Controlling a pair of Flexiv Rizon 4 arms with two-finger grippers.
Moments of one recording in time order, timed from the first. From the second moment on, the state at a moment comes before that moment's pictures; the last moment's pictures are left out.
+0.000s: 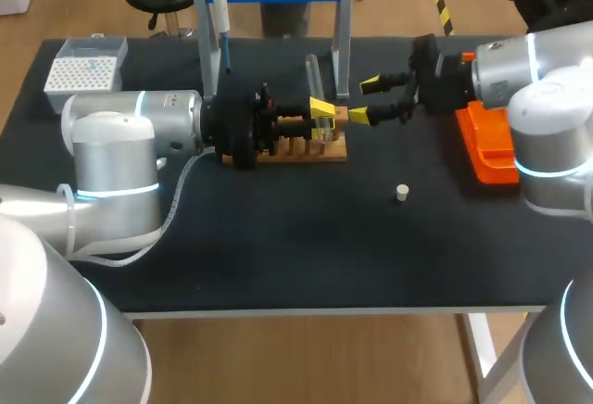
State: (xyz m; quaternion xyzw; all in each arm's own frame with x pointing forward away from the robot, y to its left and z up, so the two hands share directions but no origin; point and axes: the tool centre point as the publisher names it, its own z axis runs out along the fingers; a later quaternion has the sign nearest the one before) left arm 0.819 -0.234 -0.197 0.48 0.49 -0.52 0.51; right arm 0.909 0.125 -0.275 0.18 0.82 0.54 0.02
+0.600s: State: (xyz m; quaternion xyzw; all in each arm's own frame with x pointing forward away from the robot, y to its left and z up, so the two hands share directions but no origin) left arm 0.819 -0.234 -0.197 0.48 0.49 -0.52 0.51; right arm 0.909 0.150 -0.310 0.15 0.83 0.53 0.11
